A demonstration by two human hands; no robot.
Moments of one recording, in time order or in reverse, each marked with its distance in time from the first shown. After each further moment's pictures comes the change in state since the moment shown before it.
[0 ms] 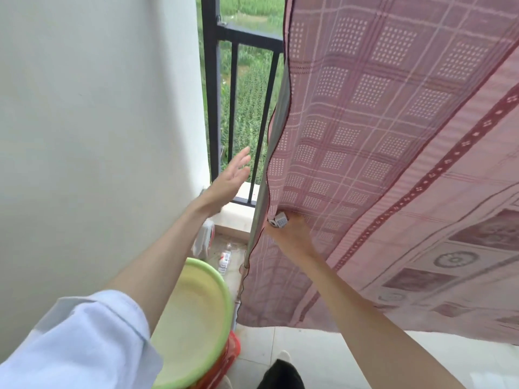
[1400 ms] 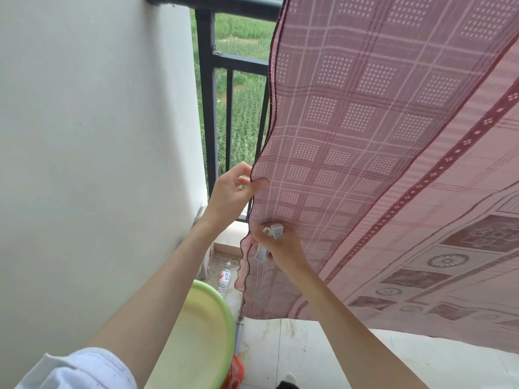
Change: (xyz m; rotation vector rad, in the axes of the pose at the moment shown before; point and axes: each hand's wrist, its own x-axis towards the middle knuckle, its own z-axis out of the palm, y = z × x) left_hand -0.028 0.052 0.014 0.045 0.261 0.284; right_hand -0.008 -0.020 0.010 0.318 -0.010 0.103
